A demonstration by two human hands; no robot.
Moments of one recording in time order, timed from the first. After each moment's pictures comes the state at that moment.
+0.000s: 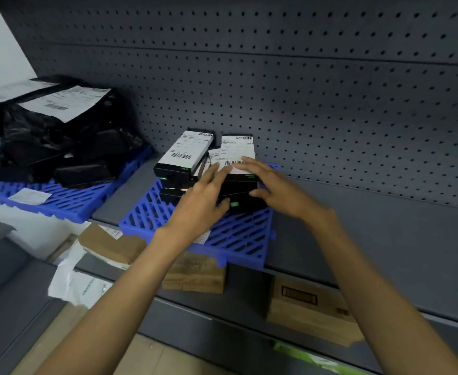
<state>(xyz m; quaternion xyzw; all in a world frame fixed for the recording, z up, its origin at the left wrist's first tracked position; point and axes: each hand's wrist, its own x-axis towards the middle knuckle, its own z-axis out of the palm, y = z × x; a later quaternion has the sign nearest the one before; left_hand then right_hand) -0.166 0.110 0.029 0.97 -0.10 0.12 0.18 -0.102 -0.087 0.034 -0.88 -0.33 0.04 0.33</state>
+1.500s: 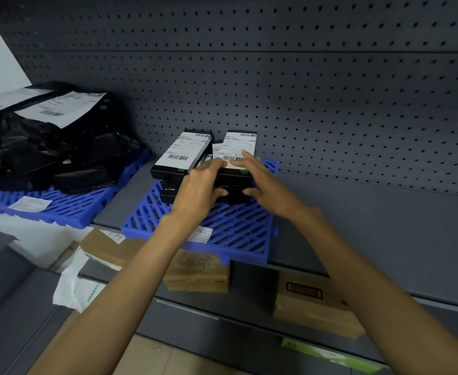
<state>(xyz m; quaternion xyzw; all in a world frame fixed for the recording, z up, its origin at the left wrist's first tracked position) -0.147 0.109 0.034 0.96 -0.09 0.19 0.20 -0.101 -0.071 0.014 -0.88 -0.30 0.00 0.36</state>
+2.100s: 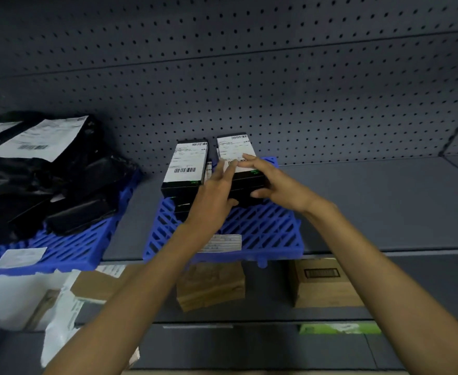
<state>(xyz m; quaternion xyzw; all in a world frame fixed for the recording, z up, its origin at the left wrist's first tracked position) -0.130 0.141 0.028 0.96 -0.20 0.09 0.17 -0.118 -0.049 0.022 -0.87 -0.23 0.01 0.43</state>
